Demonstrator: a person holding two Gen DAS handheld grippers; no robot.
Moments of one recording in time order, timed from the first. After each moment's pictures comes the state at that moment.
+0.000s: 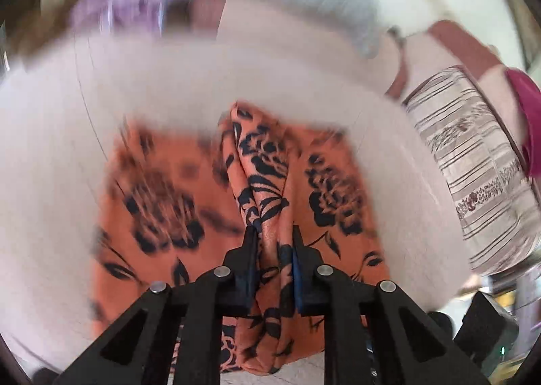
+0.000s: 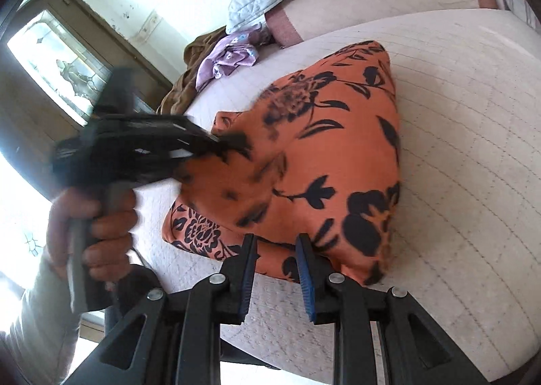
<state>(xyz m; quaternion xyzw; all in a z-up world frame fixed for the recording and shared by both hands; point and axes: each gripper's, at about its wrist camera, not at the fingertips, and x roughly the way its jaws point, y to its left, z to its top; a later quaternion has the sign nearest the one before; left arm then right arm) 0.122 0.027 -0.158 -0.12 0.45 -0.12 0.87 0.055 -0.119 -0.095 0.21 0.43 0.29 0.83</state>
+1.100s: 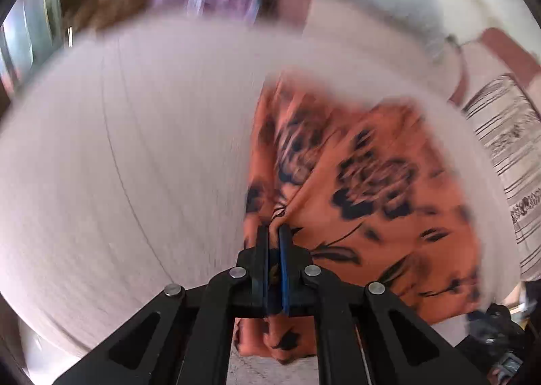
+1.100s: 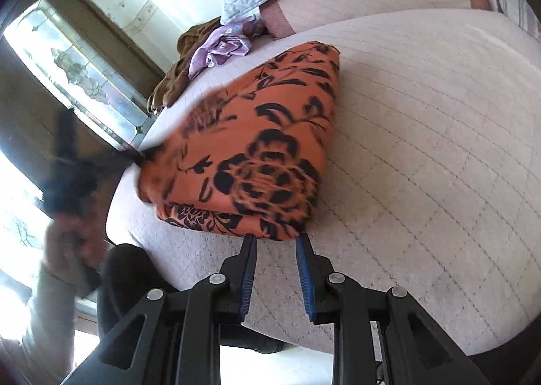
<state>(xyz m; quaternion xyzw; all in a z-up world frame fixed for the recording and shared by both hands) 0.122 0.136 -0.234 -0.12 0.51 -0.01 0.85 0.036 -0.121 -0.101 0.19 0.45 0.27 0.83</state>
